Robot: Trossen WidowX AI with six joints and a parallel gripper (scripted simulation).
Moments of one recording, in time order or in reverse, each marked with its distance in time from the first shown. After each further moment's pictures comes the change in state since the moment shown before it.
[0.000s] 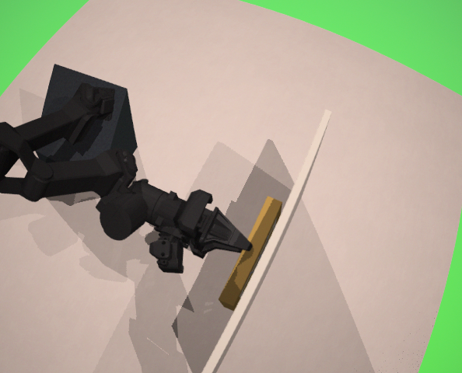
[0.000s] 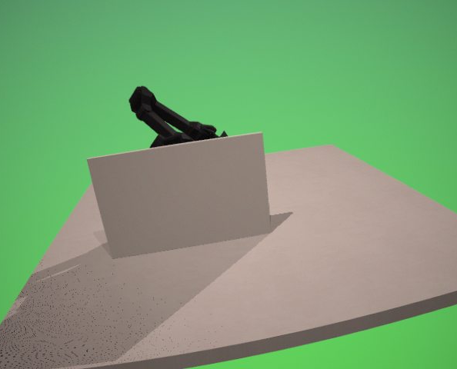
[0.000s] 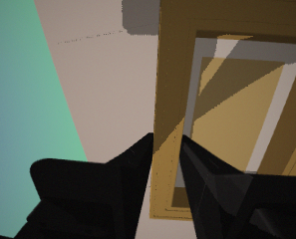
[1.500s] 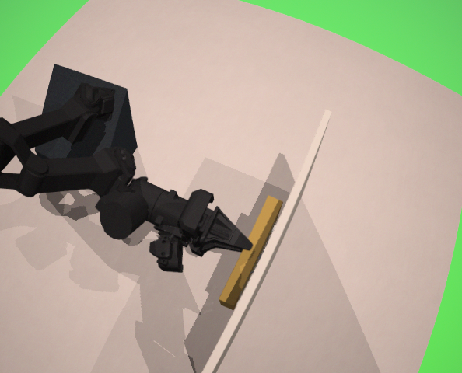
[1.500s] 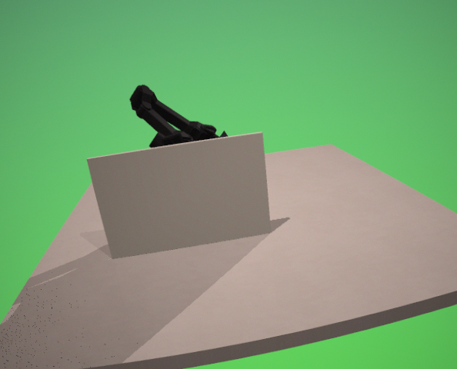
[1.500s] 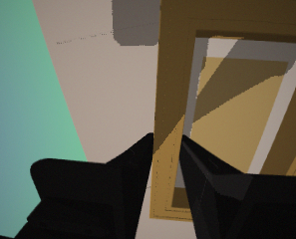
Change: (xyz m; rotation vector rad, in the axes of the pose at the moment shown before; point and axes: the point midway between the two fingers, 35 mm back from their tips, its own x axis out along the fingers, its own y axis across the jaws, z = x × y) arm 0.000 0.003 0.000 0.006 -0.003 -0.025
